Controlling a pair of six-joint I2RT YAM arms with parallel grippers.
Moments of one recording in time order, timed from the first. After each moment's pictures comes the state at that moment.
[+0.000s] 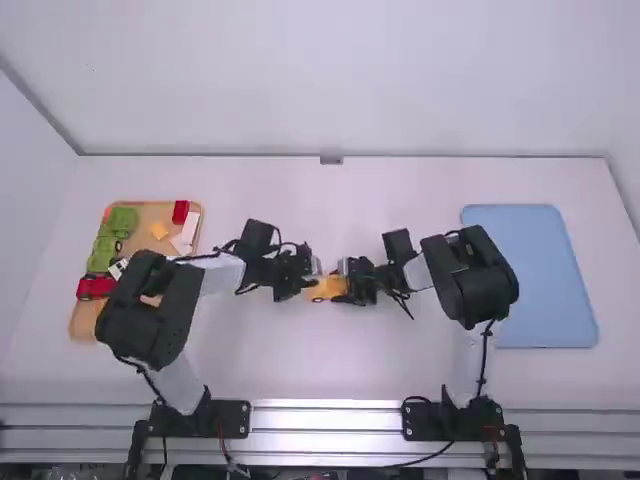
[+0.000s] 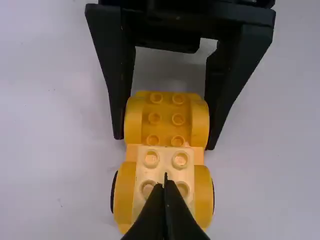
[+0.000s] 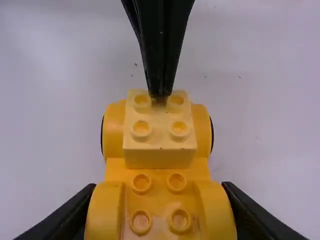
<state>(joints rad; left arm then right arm) -0.27 1.79 0.78 -0.09 0.77 0.94 0.30 2.11 0.78 0.26 -1.04 -1.10</state>
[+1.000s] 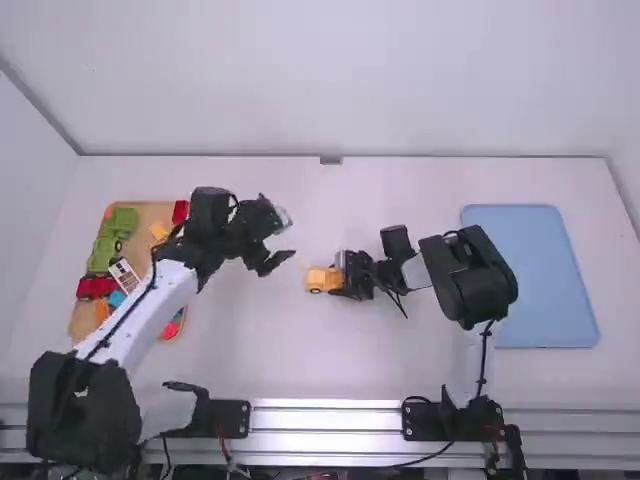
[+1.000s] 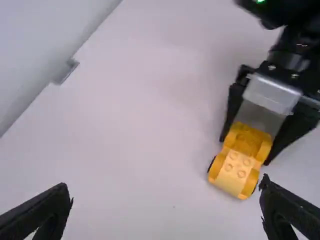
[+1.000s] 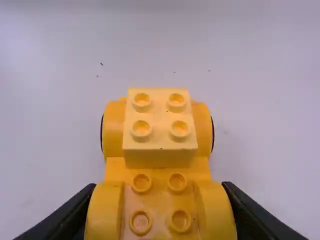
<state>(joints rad) -0.15 1.31 0.87 -0.31 0.48 0.67 0.31 2.11 0.80 0.32 -0.97 -0.98</state>
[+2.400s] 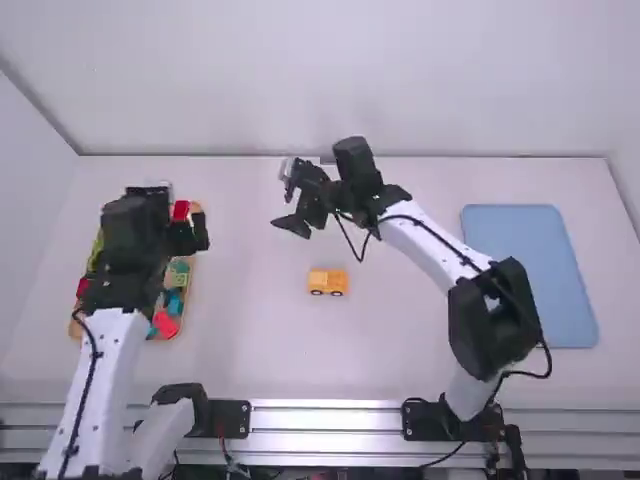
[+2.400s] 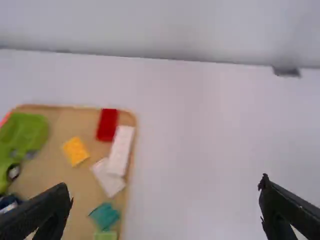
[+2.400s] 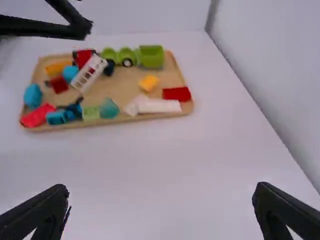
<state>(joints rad) 0.18 0.97 0.87 -0.47 0.04 -0.01 0.53 1.84 1.43 -0.18 -0.76 -0.52</state>
